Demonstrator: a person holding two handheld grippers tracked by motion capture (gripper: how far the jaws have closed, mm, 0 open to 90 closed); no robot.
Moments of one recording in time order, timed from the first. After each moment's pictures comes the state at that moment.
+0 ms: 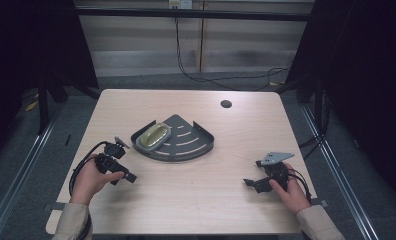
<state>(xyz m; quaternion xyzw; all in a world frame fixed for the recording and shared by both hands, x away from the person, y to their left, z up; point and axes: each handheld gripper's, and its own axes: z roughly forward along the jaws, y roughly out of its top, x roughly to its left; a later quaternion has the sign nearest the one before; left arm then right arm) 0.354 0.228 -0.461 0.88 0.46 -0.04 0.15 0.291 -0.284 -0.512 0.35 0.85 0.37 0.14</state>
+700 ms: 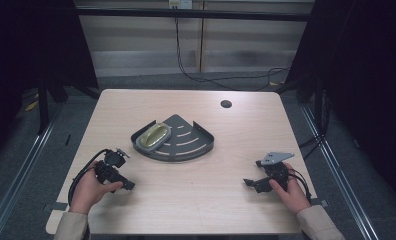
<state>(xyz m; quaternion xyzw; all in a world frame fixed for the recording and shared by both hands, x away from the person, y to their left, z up) 0.336 0.228 -0.476 0.90 0.41 0.02 0.15 0.291 -0.284 -0.512 0.35 0.85 0.37 0.14</state>
